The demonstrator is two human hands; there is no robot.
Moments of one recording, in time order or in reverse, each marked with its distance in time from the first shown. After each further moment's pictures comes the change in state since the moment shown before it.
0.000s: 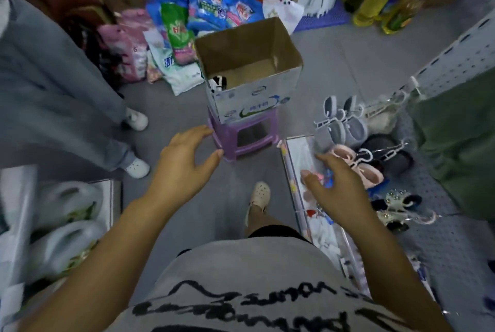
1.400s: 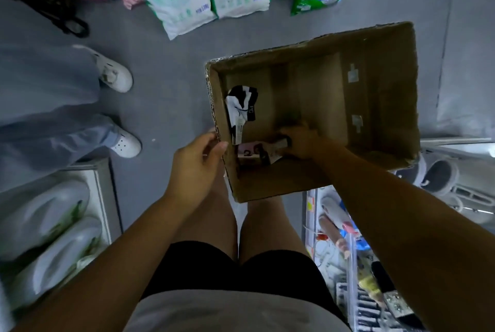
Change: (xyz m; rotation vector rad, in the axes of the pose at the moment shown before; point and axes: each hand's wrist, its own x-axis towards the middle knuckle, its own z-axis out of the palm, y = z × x) left_hand 0.410 -0.184 0.085 -0.368 -0.130 -0.499; right_hand 0.566 -0.001 0.272 -0.667 -1.126 0.006
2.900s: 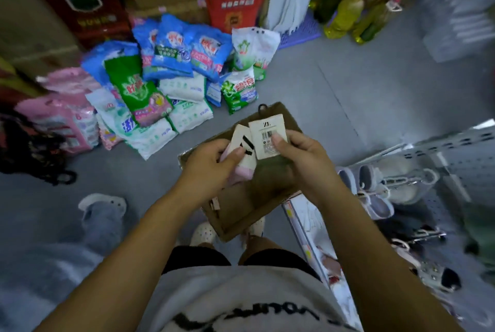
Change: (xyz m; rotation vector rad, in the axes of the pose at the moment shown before) left_hand -0.030 0.195 -0.056 -0.101 -0.361 0.325; right_hand -0.291 -0.084 -0.055 1.563 0.905 -0.286
